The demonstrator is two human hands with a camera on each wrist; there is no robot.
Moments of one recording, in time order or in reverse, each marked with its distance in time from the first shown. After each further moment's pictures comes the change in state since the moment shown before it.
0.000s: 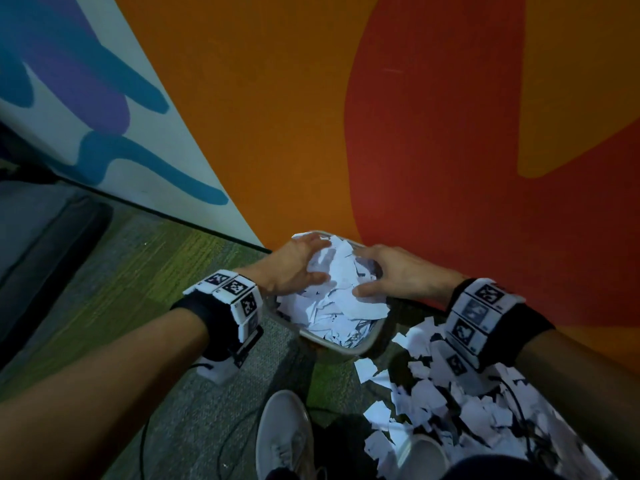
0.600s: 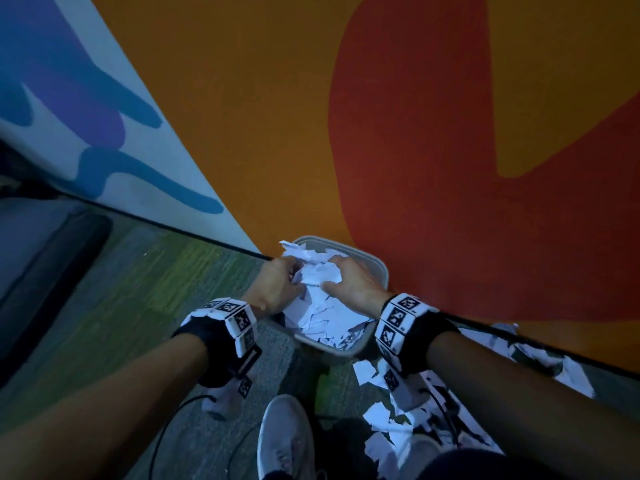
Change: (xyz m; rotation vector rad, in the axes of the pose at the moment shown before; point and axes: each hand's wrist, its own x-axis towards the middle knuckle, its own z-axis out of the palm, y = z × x) left_hand -0.016 0.001 0.024 -0.281 0.203 -0.295; right_hand 0.040 -0.017 0.060 0.184 0.261 0.194
